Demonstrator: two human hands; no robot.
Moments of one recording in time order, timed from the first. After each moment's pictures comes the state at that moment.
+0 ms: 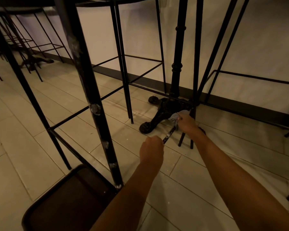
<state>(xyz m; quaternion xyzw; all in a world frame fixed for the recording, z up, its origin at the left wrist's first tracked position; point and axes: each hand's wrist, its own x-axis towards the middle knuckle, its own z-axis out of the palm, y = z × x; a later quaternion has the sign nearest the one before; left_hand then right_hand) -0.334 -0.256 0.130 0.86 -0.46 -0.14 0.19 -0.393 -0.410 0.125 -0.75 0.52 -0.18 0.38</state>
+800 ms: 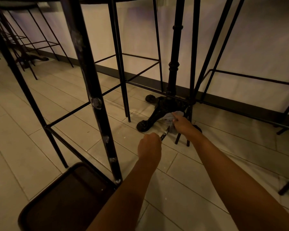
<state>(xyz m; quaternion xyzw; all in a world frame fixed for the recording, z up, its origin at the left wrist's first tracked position) -0.333 -0.259 0.122 0.85 -0.47 -0.12 0.20 -0.396 -0.388 0.132 -0.74 0.52 -0.12 0.40</state>
